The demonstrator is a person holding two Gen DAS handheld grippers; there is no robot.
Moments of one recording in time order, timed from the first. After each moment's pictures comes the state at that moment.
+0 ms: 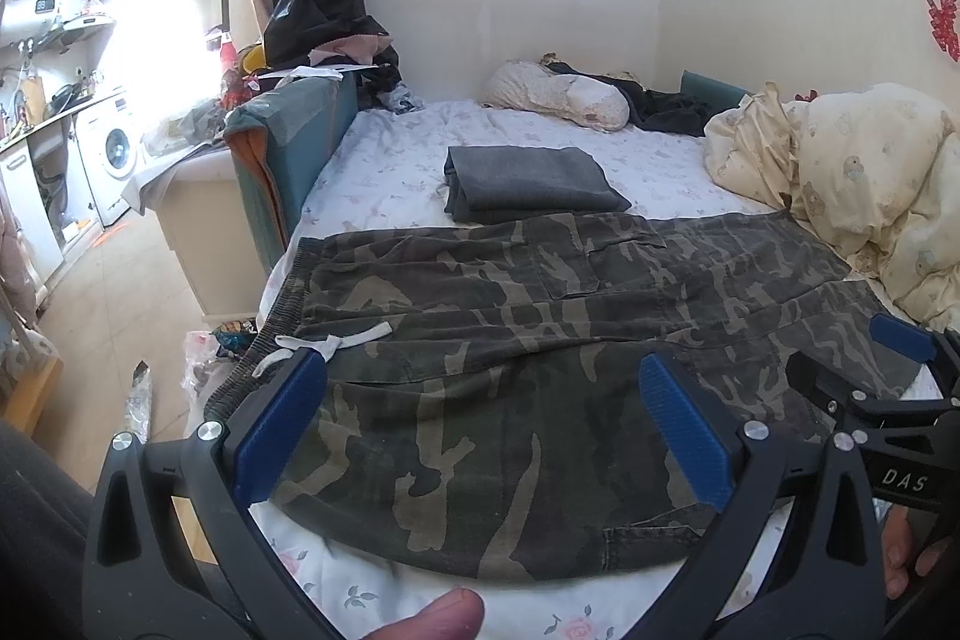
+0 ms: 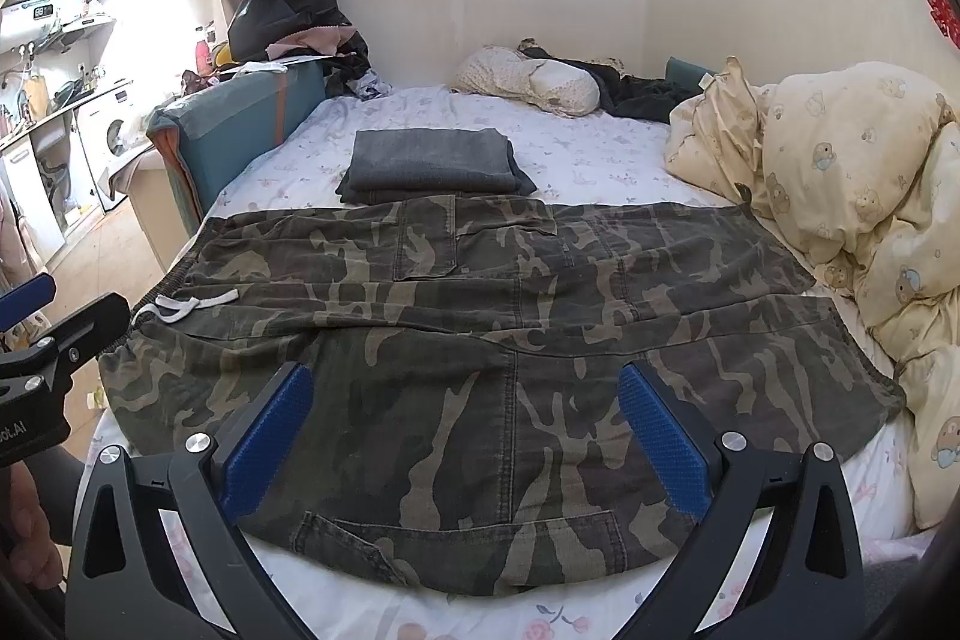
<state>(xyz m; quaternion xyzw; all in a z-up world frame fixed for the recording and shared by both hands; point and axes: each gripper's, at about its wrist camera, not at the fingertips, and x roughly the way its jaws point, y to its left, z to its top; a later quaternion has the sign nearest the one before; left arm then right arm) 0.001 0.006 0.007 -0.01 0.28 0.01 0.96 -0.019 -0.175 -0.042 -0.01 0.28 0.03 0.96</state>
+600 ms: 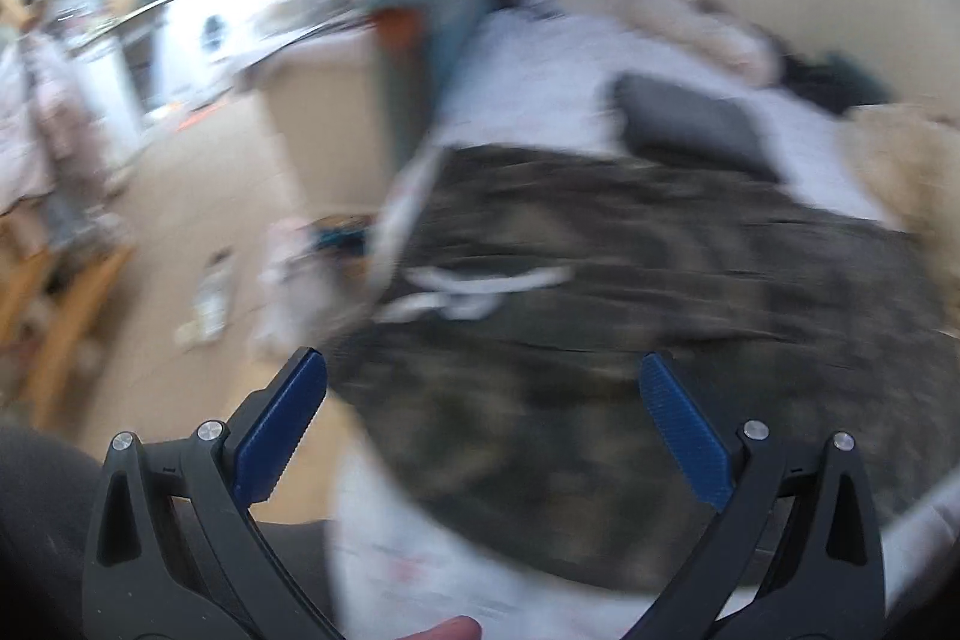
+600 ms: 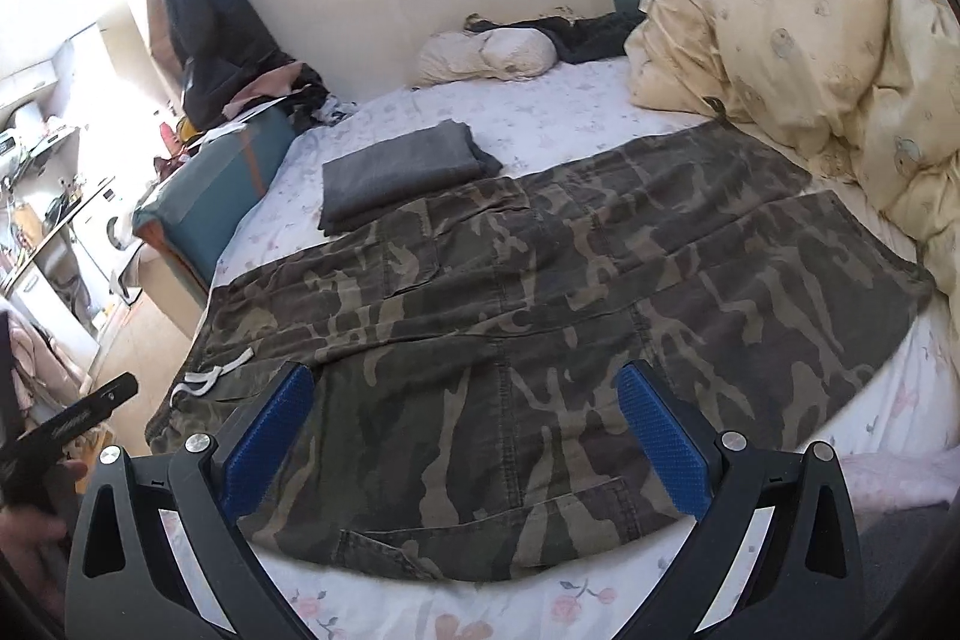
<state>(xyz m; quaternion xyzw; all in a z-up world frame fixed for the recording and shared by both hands) 0.059 0.117 -0.026 -0.07 0.40 0.18 0.90 -0.017 -0.246 -0.028 0.14 0.30 0.02 0.94</state>
